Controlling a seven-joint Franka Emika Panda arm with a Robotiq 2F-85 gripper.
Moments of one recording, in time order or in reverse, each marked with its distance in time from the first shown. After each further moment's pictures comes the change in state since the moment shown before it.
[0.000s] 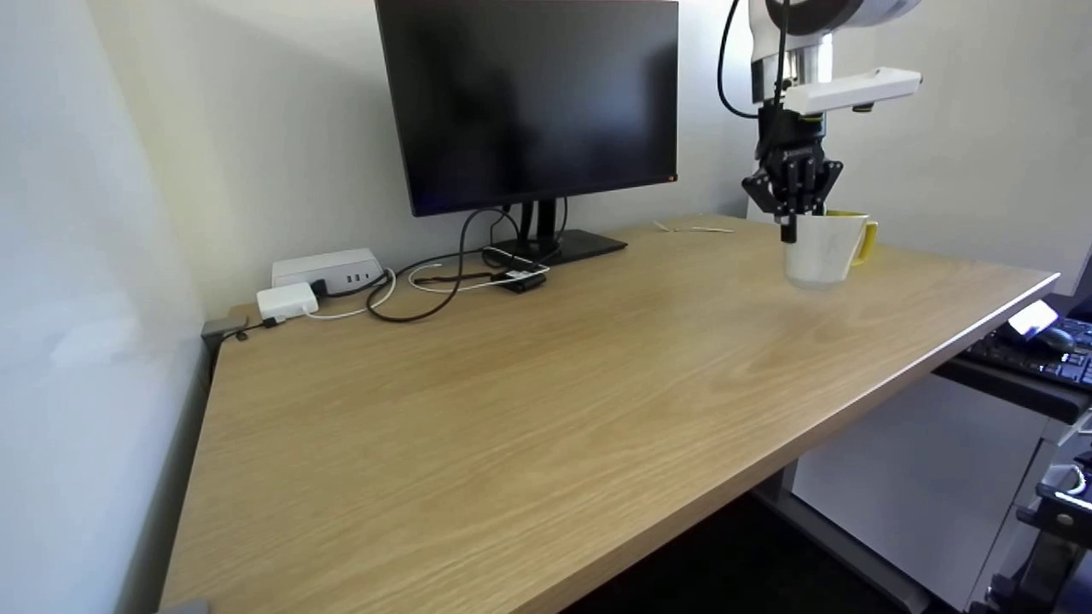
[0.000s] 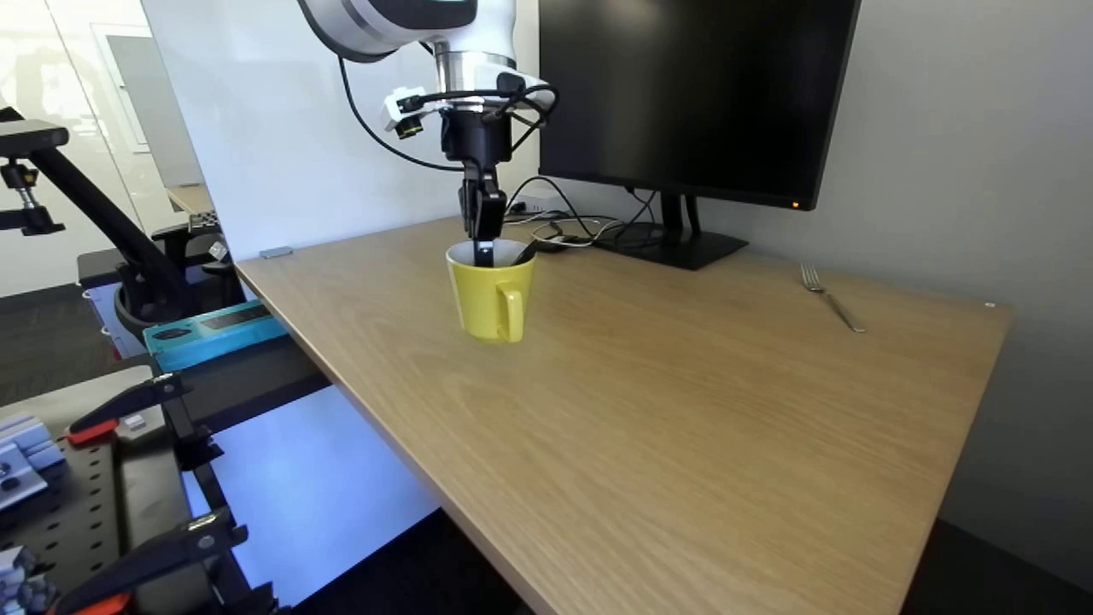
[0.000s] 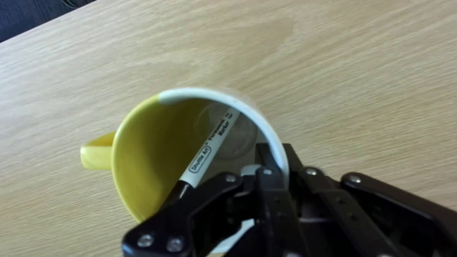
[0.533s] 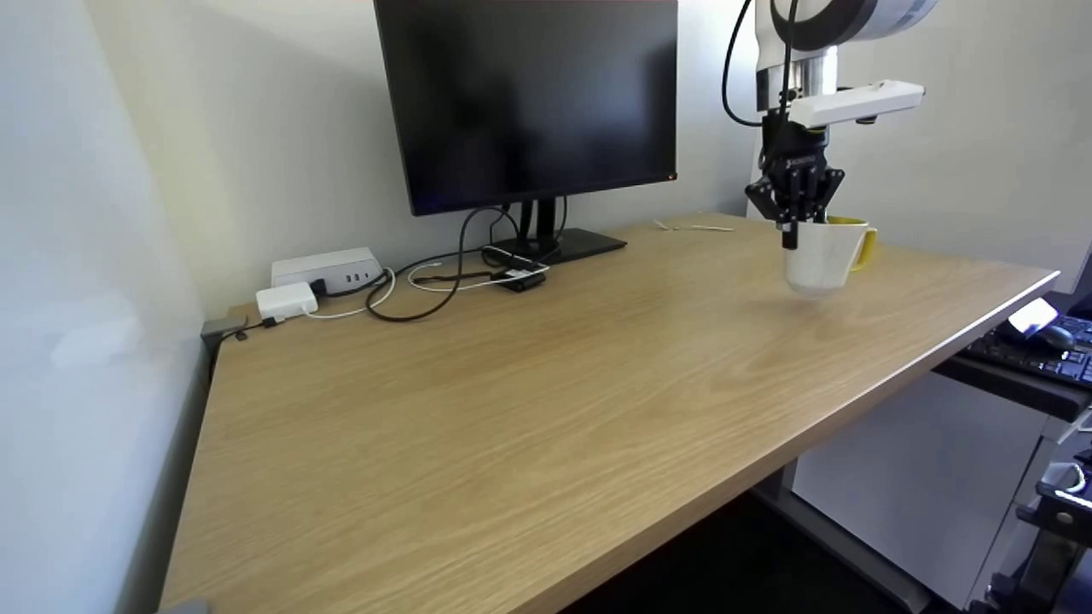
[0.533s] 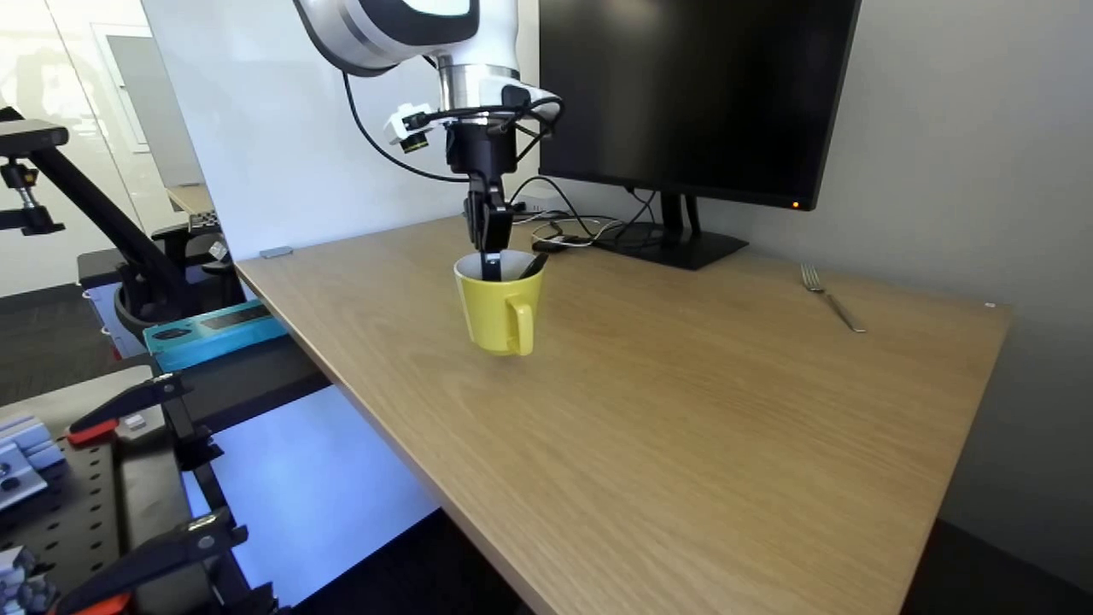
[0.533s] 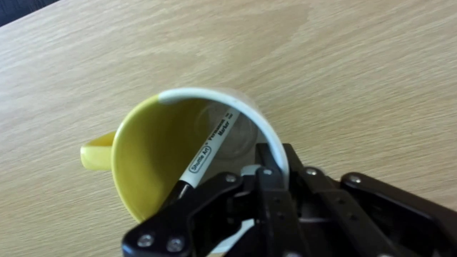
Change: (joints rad) arm -0.006 0.021 -0.010 -0.019 -0.007 0.065 -0.015
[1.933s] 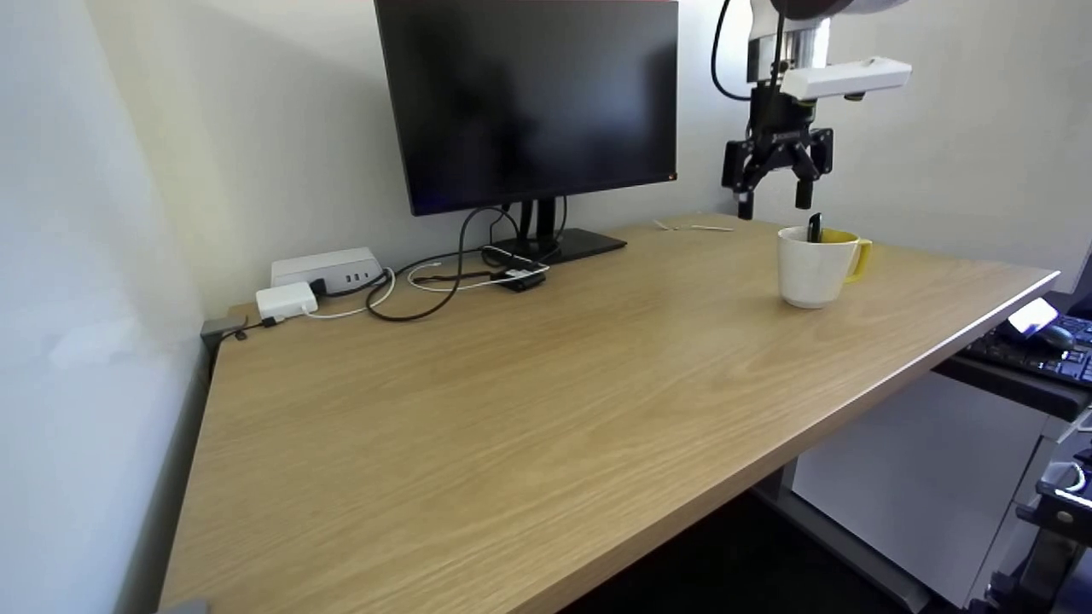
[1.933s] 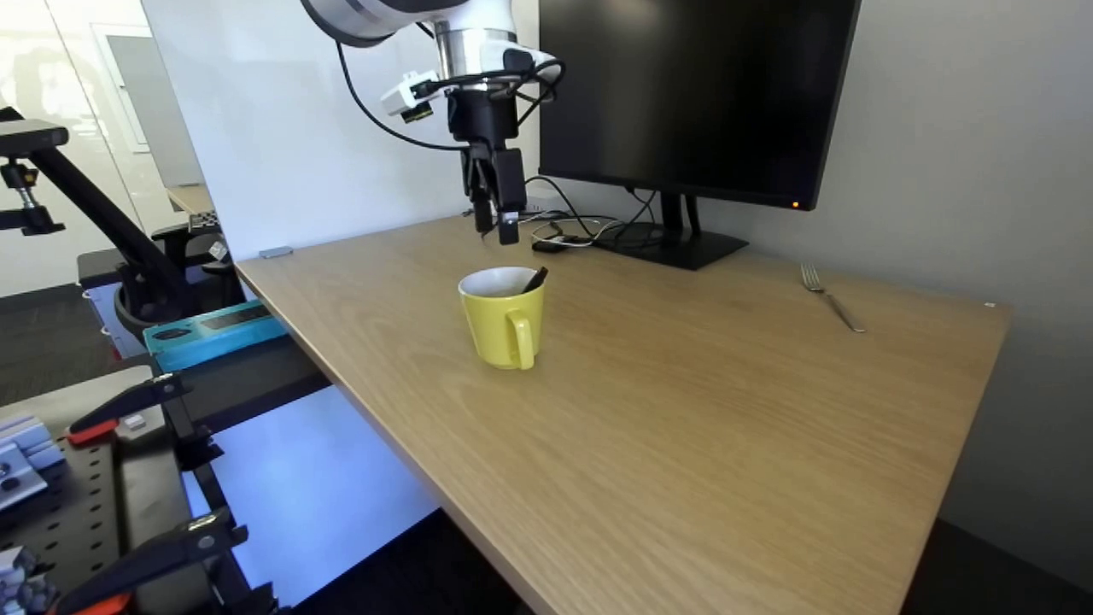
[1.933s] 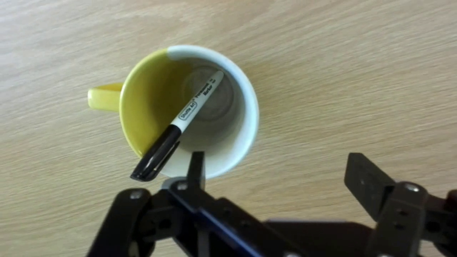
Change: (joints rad) arm 0.007 -0.053 0.015 0.018 0.023 0.004 -0.061
